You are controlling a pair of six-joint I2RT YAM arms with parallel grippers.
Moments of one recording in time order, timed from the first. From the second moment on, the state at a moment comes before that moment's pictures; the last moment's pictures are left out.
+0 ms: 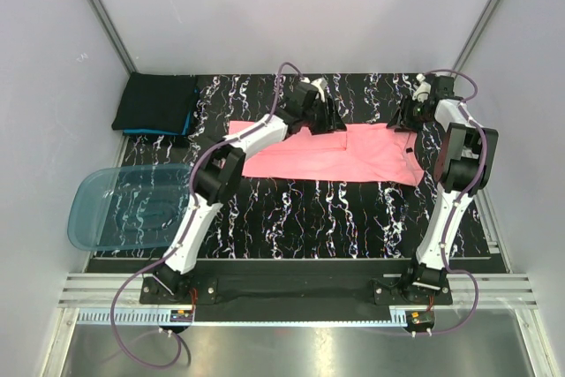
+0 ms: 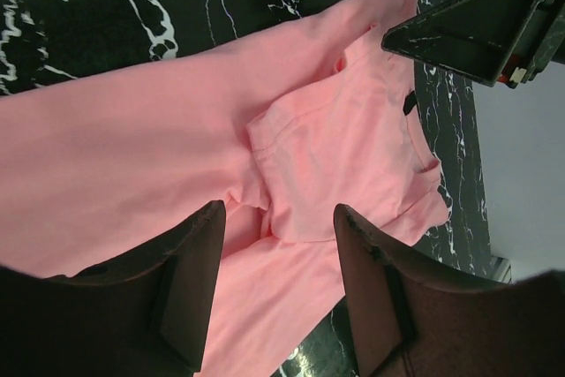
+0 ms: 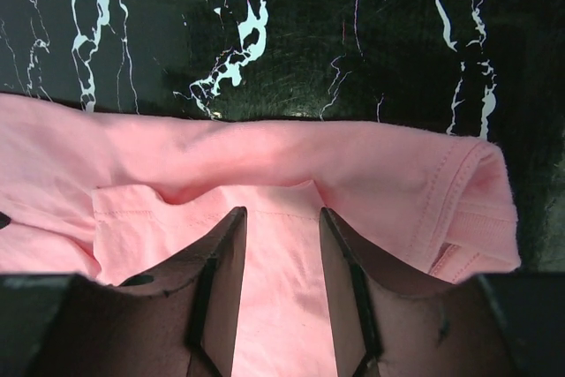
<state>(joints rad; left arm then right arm) -0.63 2.41 2.01 -0.17 0.33 -0.70 -0.21 2.24 1.74 -0.52 -0.51 0.07</state>
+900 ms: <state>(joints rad) -0.67 2.58 2.14 -0.13 0.31 -0.80 -0.21 2.28 1.75 -0.50 -0.60 0.03</state>
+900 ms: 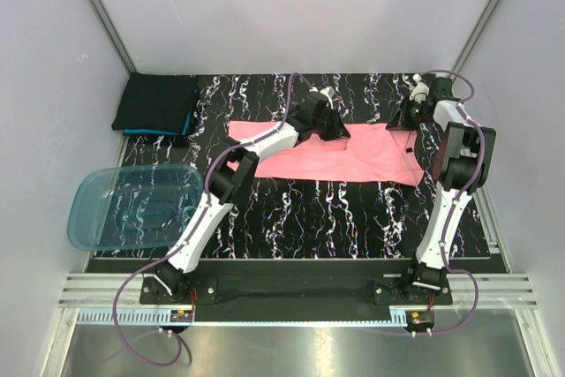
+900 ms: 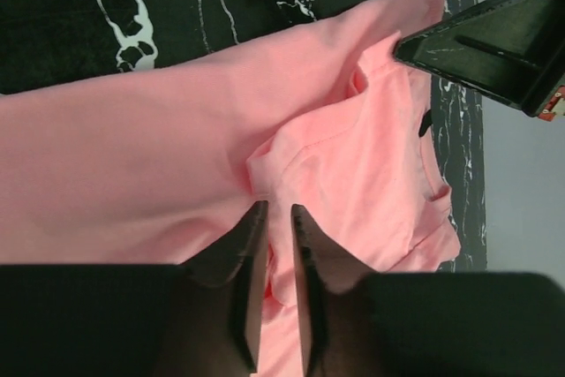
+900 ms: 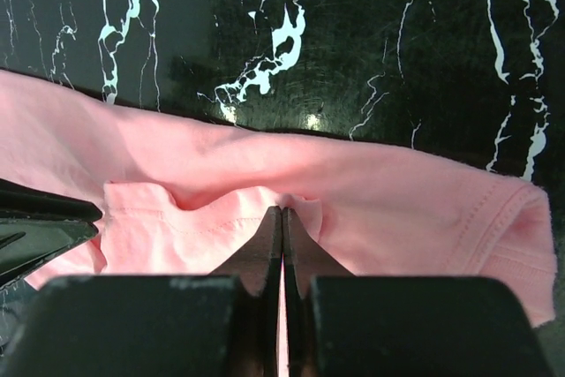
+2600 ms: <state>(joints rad) -0.67 2.64 2.15 -0.02 0.29 -0.90 -0.20 2.27 1.75 -0.47 -0.65 0.03</state>
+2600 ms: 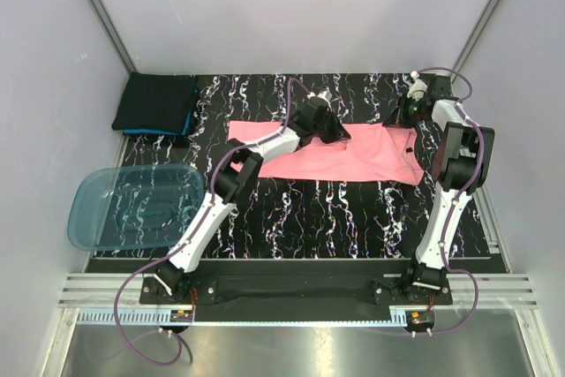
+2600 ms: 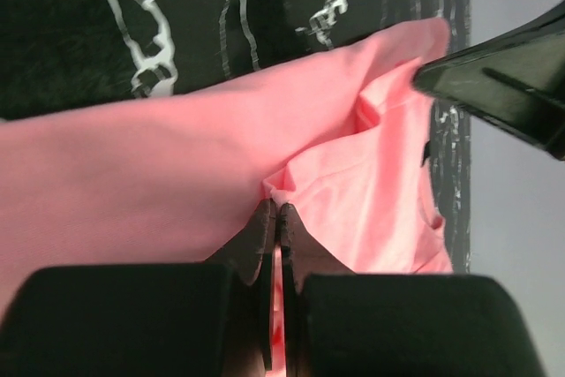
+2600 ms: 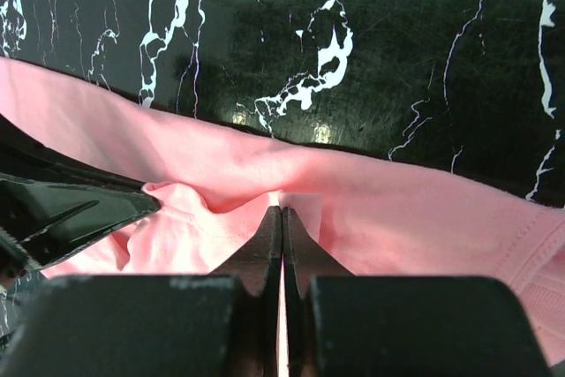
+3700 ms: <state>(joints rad) -0.66 2.50 1.95 -0.04 0.22 -0.91 -0.18 2.29 1.88 -0.51 -0.55 0.04</state>
